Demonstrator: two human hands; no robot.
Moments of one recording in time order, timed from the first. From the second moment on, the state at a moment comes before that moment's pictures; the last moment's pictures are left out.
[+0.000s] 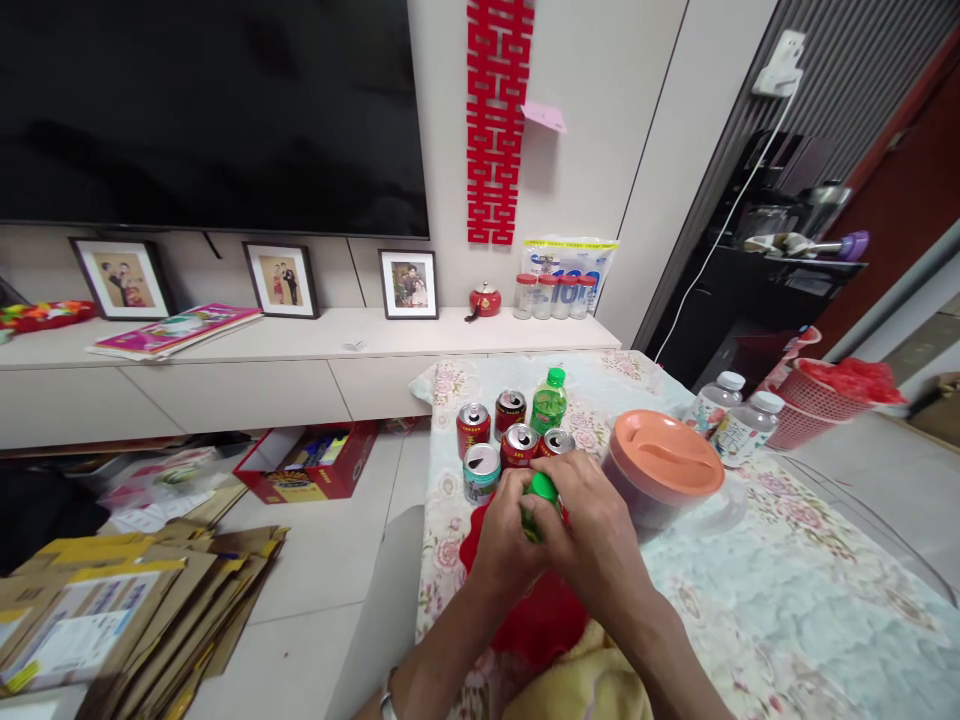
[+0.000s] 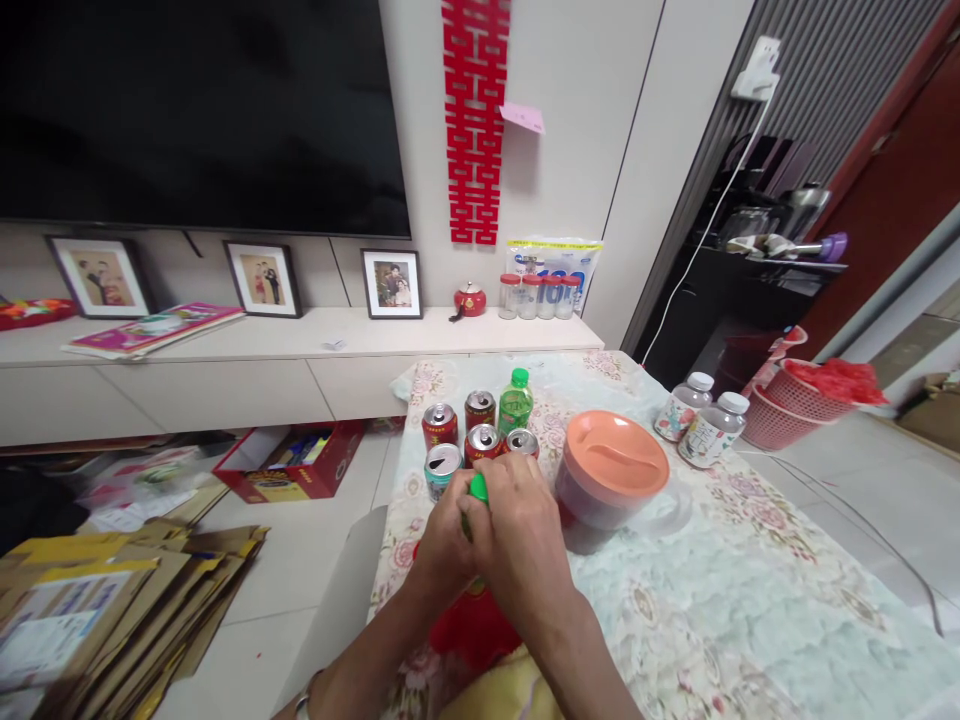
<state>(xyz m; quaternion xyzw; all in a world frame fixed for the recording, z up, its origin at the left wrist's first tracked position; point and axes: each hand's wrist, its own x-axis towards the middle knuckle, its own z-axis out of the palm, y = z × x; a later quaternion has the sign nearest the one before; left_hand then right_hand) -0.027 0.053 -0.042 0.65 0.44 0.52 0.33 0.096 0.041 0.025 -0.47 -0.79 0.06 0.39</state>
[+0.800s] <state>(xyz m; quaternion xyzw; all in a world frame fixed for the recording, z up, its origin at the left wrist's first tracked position) -0.024 0.050 -0.039 0.64 0.46 0.54 0.31 0.101 0.036 0.036 -0.43 -0.78 0.01 0.45</state>
